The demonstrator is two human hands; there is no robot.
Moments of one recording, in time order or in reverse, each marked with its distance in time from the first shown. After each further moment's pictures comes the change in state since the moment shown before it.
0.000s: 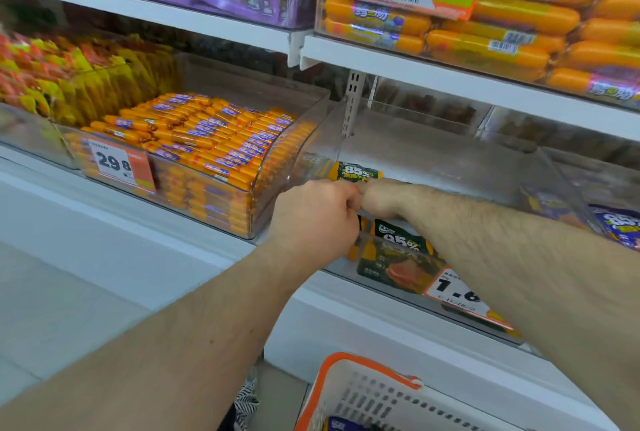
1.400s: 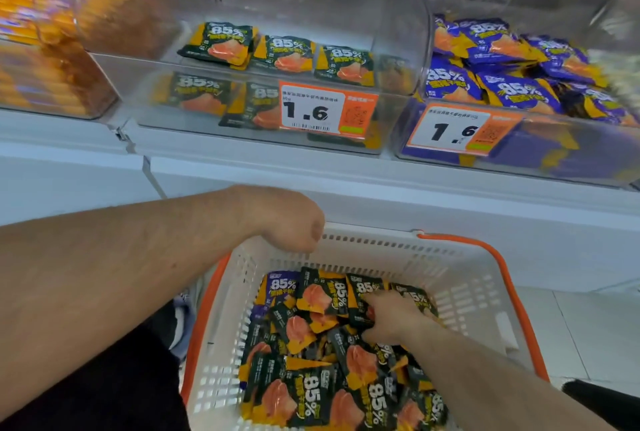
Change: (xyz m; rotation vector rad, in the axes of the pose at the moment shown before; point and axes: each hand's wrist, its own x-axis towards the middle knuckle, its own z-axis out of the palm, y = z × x) left_hand -0.092 0.082 0.118 0.395 -1.259 0.440; right_hand -0.258 0.067 0.389 0.273 -0.441 0.218
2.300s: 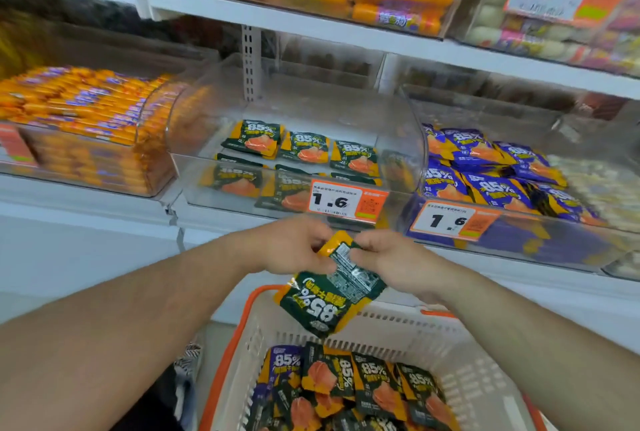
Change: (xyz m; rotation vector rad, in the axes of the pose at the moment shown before) left_hand -0.041 -0.036 -0.024 -0.785 0.412 0.232; right_hand -0.131 -0.066 -0.228 0.736 0.353 -0.400
